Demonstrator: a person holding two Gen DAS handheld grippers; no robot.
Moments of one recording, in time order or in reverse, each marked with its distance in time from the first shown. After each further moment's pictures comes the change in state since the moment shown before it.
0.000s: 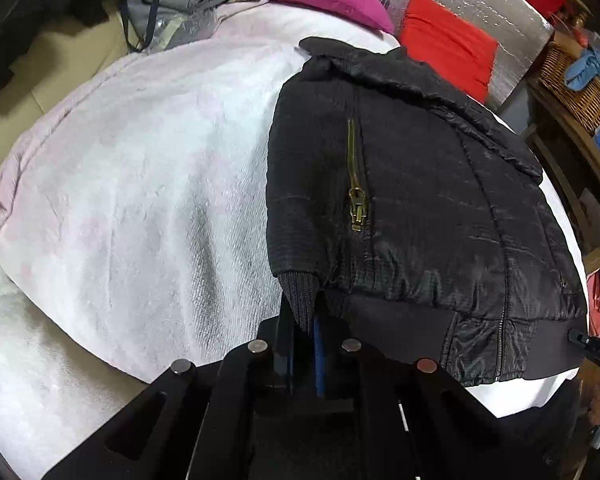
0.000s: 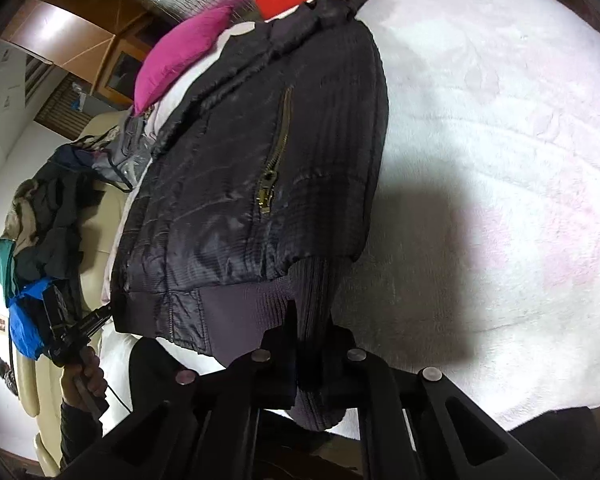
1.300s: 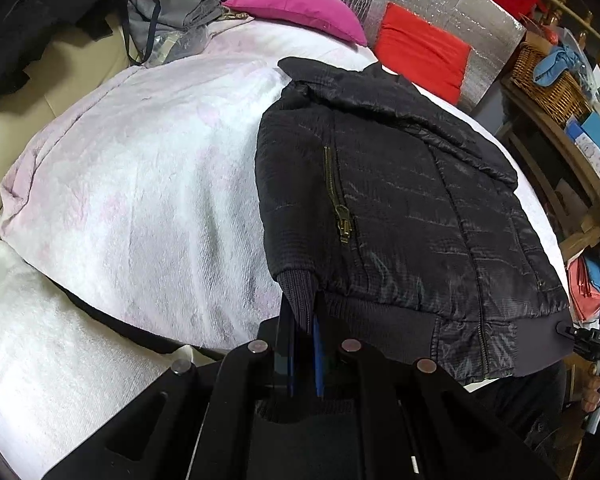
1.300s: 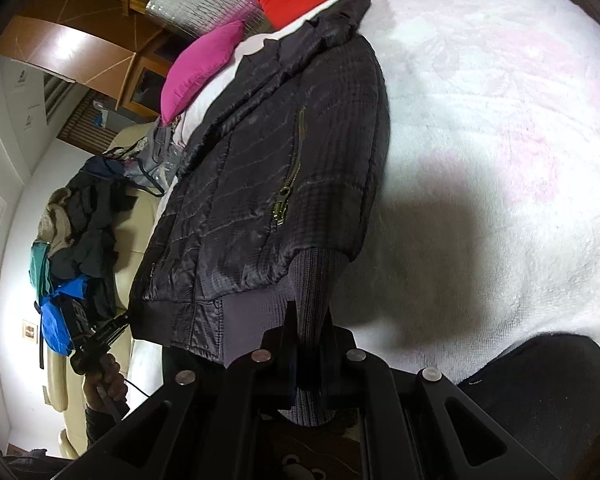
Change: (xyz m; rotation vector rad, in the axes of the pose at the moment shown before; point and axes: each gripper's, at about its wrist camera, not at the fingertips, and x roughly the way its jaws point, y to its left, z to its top) left arm -0.038 0.005 0.000 0.023 -0.035 -0.058; right arm -0.012 -0.031 0.025 0.019 0.011 0.134
